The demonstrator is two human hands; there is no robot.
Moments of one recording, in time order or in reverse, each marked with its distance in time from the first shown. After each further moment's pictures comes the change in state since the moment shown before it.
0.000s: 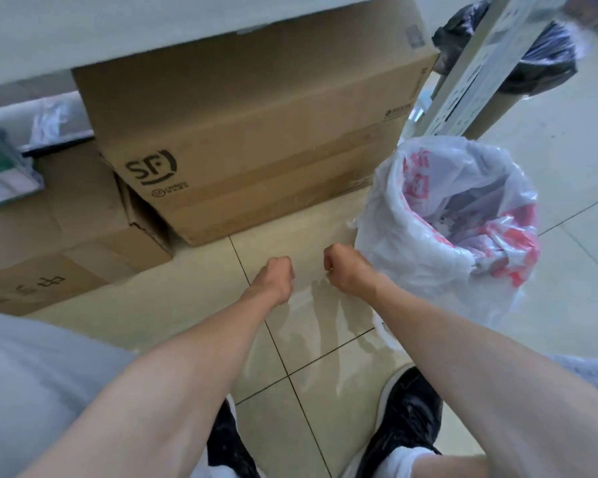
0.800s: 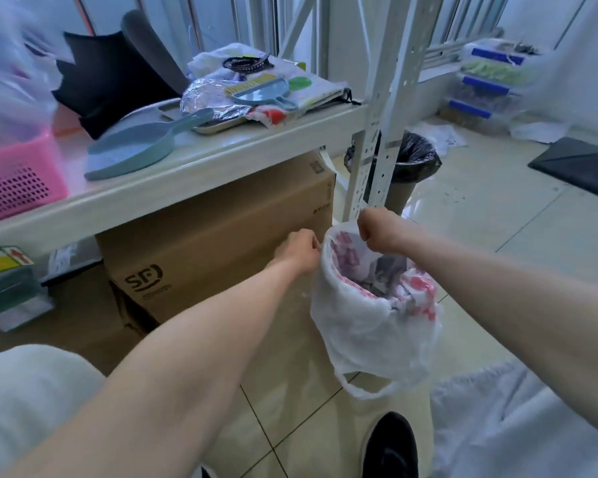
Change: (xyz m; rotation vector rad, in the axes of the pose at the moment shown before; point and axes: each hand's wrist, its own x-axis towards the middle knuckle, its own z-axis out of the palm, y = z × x) left_hand -0.048 0.204 -0.137 -0.008 0.251 0.319; right_hand -0.095 0.048 -0.241 -0.189 0.373 0.021
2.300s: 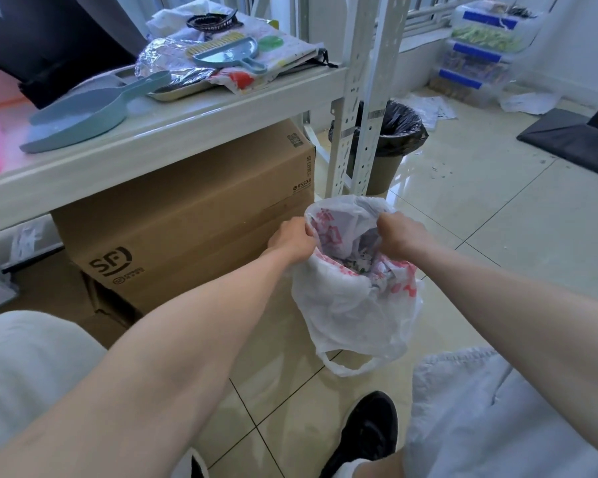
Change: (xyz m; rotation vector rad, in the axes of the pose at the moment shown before) left_hand 0.005 0.013 0.041 -0.095 -0.026 -0.084; right_hand -0.034 0.058 0.044 -0.091 -0.003 0.219
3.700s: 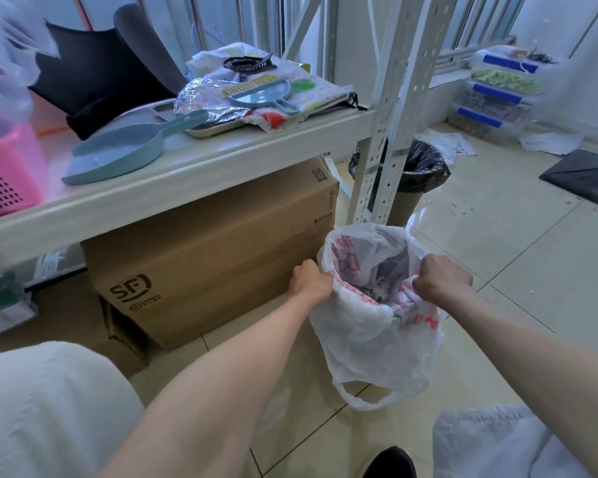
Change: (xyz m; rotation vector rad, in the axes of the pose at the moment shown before) left_hand 0.013 -0.010 0.015 -0.206 0.049 -0.228; right_hand 0.004 0.012 0.001 -0.026 0.019 0.292
